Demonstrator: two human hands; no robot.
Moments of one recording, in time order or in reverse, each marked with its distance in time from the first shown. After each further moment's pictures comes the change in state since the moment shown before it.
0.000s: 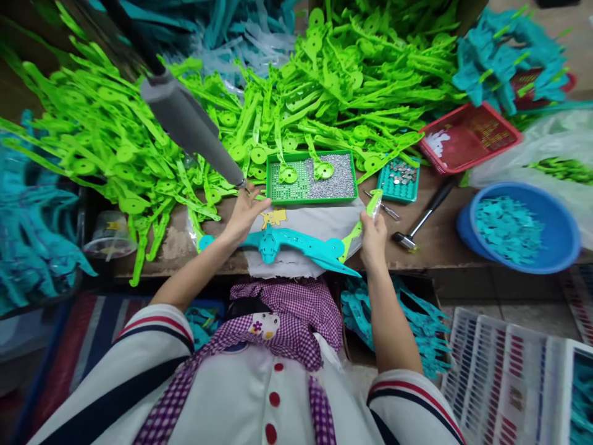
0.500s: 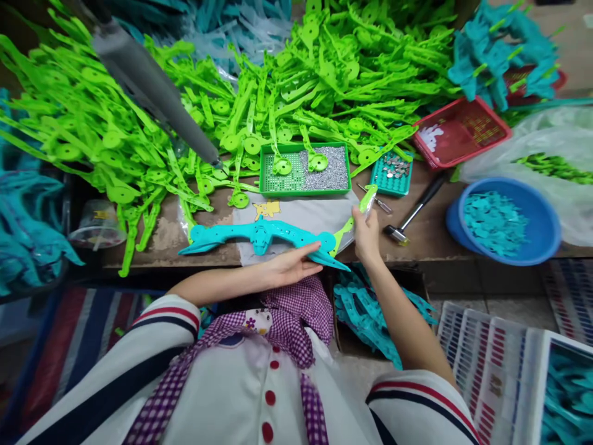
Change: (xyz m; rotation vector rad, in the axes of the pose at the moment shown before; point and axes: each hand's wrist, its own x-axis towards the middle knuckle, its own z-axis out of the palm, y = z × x) left_hand -0.126 -0.001 0.114 -0.585 -0.258 -1.042; right_hand -0.002 0.005 -0.013 -0.096 -0.086 -0.037
